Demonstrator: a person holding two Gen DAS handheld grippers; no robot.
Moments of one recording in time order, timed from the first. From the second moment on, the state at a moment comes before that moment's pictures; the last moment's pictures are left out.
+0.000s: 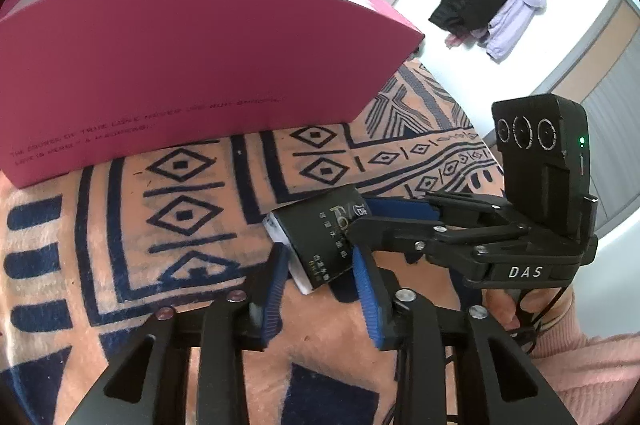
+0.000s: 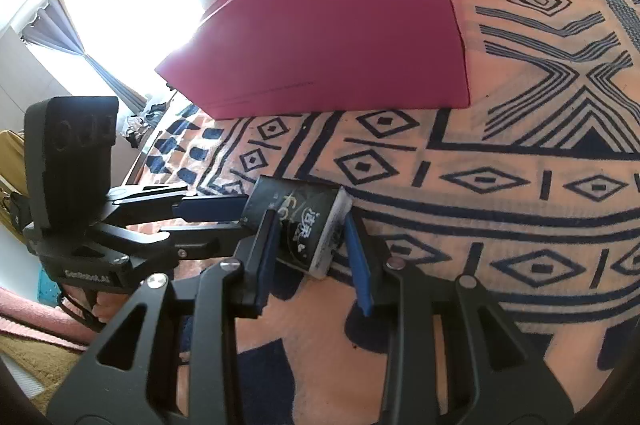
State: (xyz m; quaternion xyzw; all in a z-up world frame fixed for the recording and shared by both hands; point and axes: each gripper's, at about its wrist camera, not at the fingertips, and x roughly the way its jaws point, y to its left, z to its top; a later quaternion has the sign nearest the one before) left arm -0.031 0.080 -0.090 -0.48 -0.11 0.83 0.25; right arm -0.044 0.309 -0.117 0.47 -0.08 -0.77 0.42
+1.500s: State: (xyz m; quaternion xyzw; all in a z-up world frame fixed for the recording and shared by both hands) left arm -0.034 0.083 -0.042 -0.43 -0.08 0.86 0.26; right arm -0.035 0.310 -0.060 0.41 -0.06 -0.81 0.42
